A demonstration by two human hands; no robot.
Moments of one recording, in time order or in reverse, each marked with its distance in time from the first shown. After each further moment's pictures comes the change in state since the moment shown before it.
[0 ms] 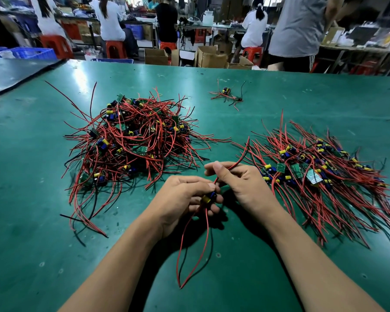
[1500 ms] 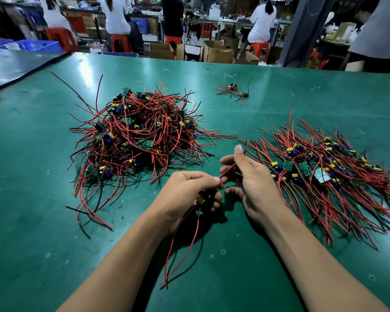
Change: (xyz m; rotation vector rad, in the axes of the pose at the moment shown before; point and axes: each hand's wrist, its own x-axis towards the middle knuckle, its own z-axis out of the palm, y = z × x) left_hand -0.004 0.002 0.007 -0.033 0.046 0.010; right_hand 0.006 -0.003 0.013 0.175 0.218 0.137
